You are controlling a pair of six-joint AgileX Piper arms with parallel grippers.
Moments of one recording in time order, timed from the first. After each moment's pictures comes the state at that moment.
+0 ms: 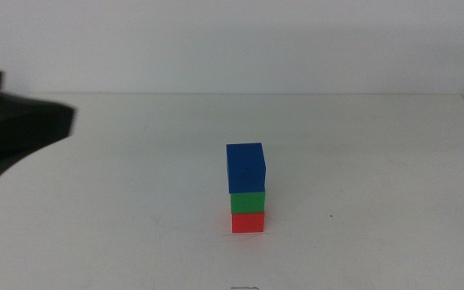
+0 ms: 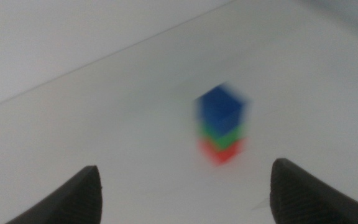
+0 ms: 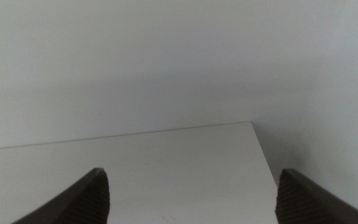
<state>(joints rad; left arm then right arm) -0.34 0.78 -1.14 -0.27 0.97 0.29 0.06 0.97 -1.30 -0.19 0.82 0.24</state>
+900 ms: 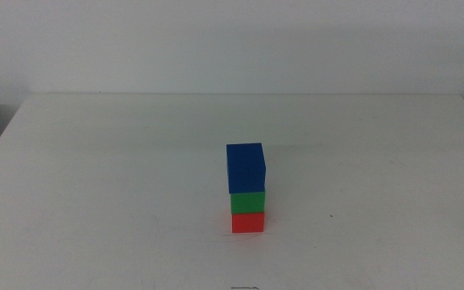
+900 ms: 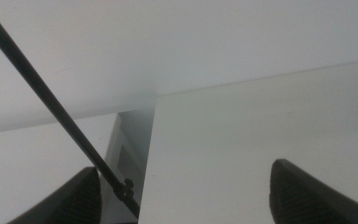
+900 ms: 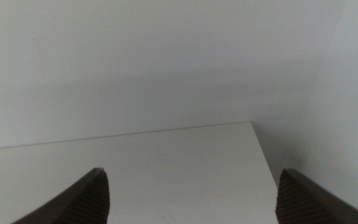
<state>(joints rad) 0.10 0.65 -0.88 0.05 0.67 0.21 0.06 0.97 -1.30 -0.19 0.82 0.24</state>
